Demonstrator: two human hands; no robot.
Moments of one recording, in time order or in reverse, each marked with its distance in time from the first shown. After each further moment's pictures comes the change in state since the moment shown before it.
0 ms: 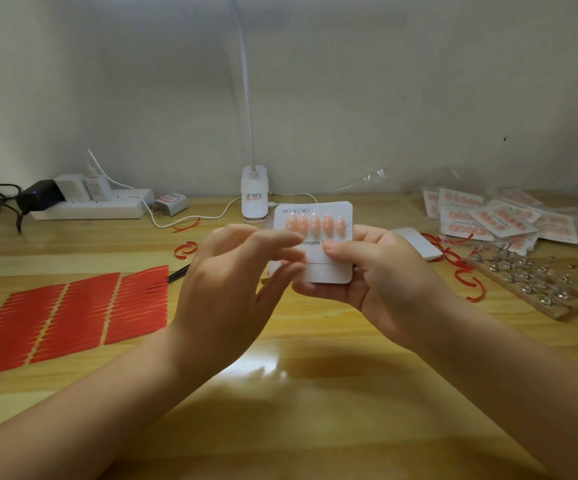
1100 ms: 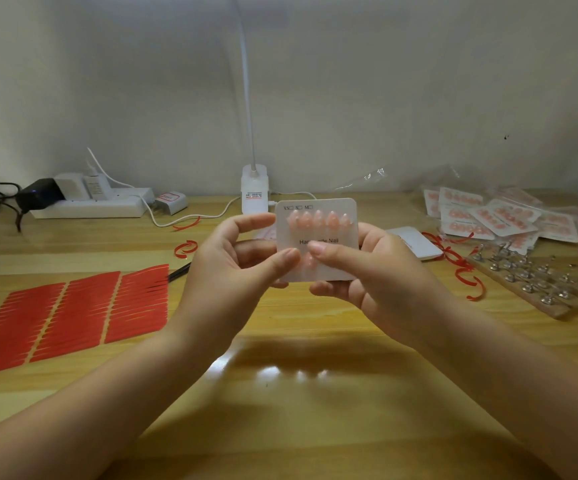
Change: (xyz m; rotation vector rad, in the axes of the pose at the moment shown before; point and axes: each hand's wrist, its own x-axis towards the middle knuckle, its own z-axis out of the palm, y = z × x) left_hand 0.008 0.009 -0.002 -0.880 -0.063 -0.952; right_hand 0.007 0.009 -0.015 -0.125 -0.090 -0.089
